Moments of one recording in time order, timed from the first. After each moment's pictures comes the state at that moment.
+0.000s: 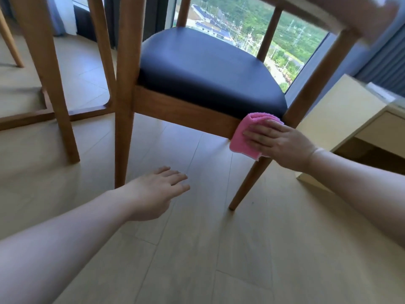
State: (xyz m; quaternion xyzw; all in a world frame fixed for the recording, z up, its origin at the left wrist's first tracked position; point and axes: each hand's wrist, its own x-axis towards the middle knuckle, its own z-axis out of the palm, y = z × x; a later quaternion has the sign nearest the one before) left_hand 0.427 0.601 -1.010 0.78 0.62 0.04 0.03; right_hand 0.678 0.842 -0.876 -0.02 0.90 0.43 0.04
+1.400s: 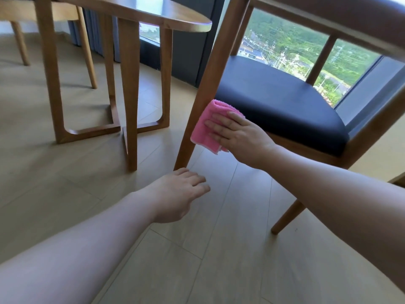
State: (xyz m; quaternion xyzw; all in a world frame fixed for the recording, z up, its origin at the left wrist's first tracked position) left_hand 0.360 0.539 -0.981 0.76 0.65 0.06 -0.03; right_hand 0.467 0.750 -0.897 -0.03 0.87 0.50 -0.01
